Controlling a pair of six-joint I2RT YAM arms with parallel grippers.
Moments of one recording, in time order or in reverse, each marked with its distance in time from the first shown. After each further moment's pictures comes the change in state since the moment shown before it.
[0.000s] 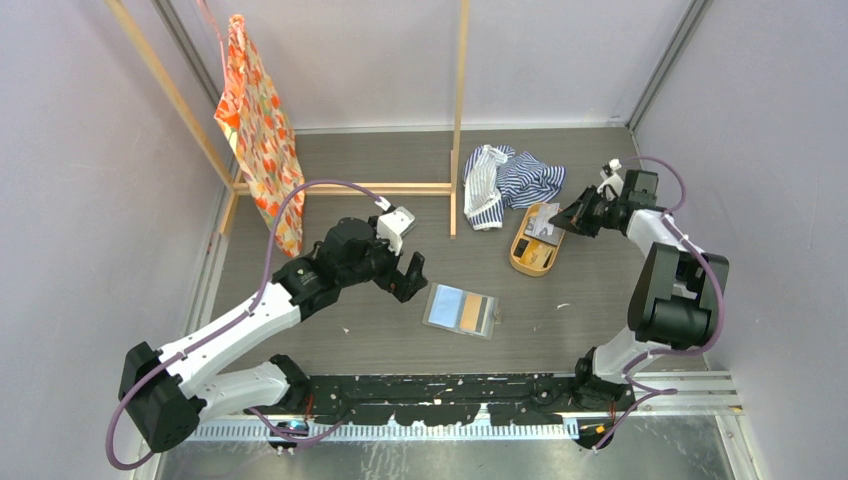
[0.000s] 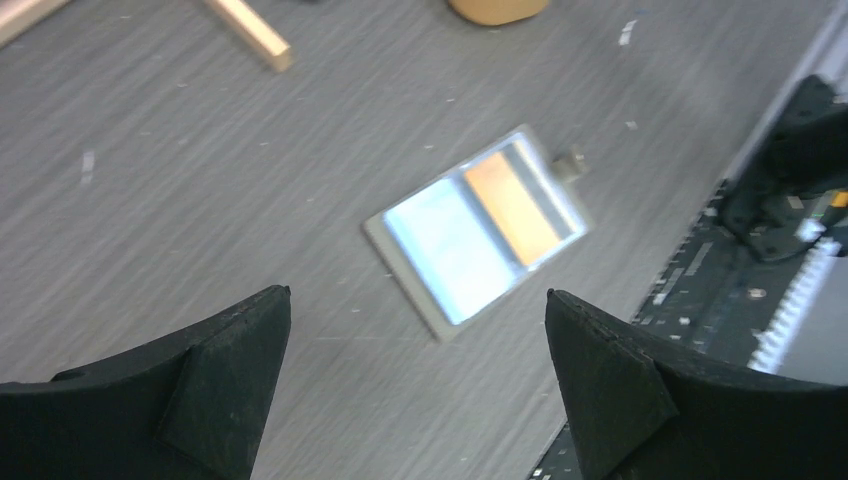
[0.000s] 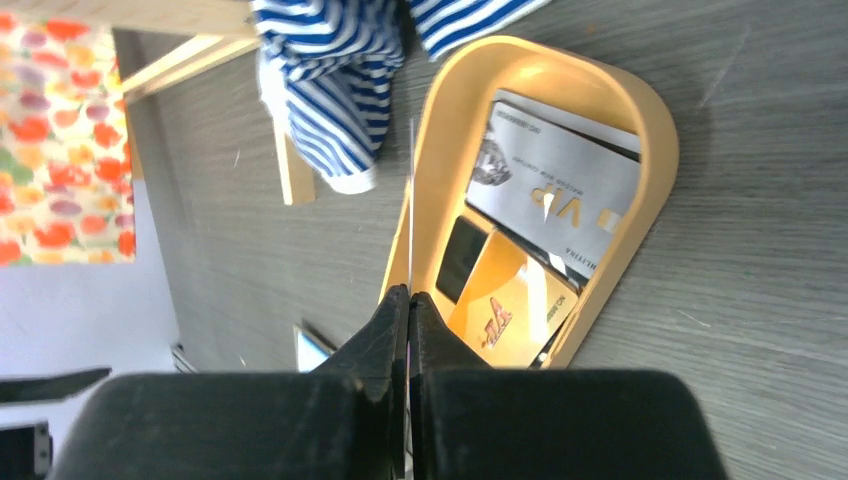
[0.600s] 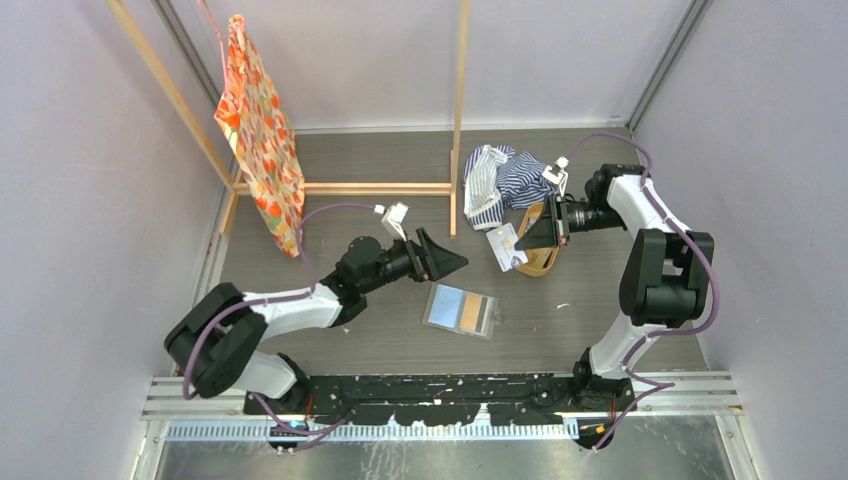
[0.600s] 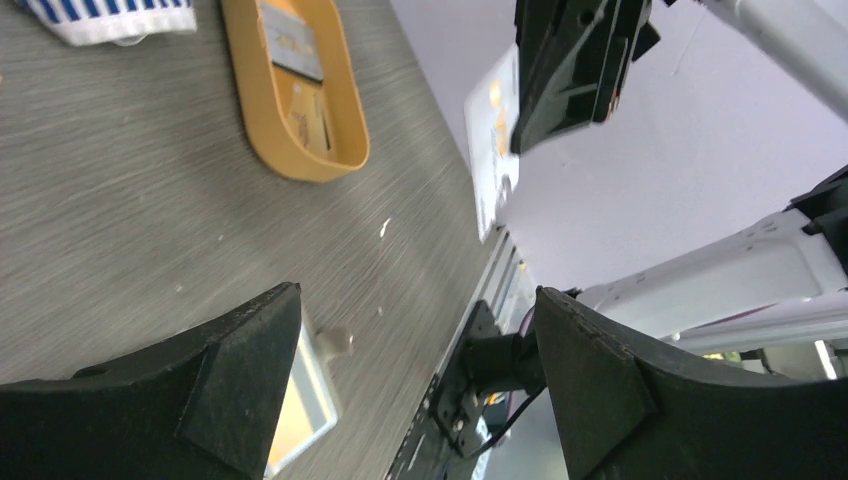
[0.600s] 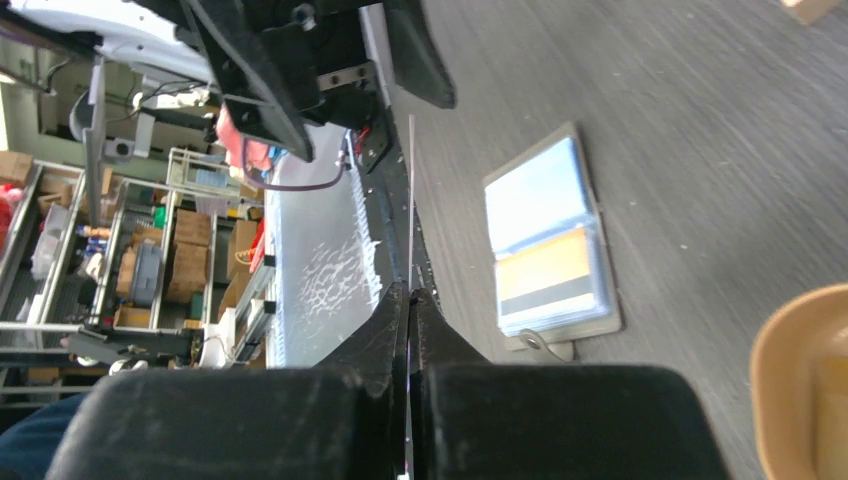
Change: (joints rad) left arm -0.003 0.318 -0.266 0.977 0.076 -0.782; right arm 0.176 0.164 0.284 -1.025 -0.534 -1.119
